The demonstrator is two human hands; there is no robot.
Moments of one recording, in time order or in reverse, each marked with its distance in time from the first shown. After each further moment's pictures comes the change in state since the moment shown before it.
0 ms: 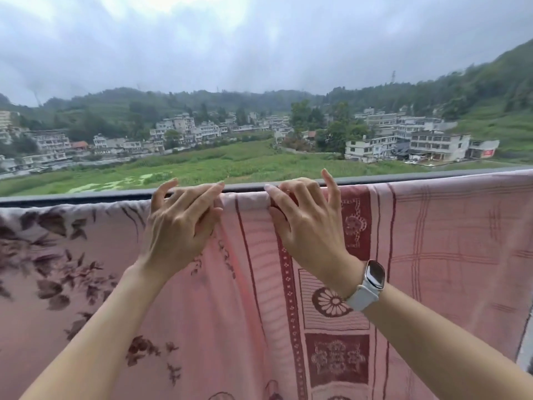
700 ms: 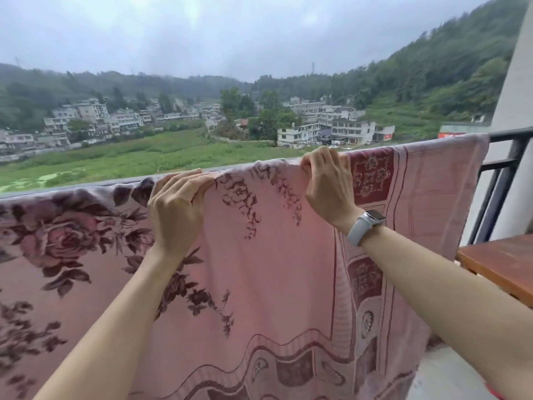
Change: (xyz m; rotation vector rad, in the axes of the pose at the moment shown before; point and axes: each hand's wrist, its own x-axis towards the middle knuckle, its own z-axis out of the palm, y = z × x) left_hand -0.058 -0.101 -0.071 -0.355 0.217 -0.171; right_hand 0.025 -0.117 0.007 -0.224 -0.040 0.238
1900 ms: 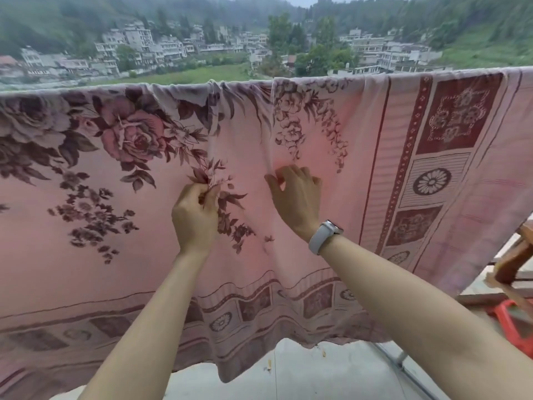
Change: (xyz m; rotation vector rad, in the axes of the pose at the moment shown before) left_hand -0.137 -0.014 -0.064 0.022 -0.112 -0.674; right_hand -0.111 -0.134 0.064 0.276 -0.416 0.301
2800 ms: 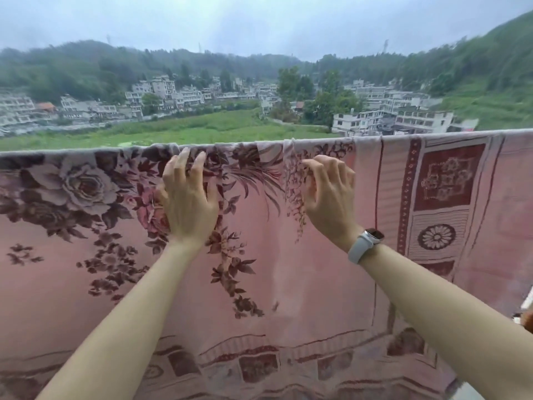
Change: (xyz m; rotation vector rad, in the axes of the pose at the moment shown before) left_hand 0.088 0.029 -0.010 0.439 0.107 0.301; right_hand 0.059 0.014 -0.056 -0.051 0.389 -0.369
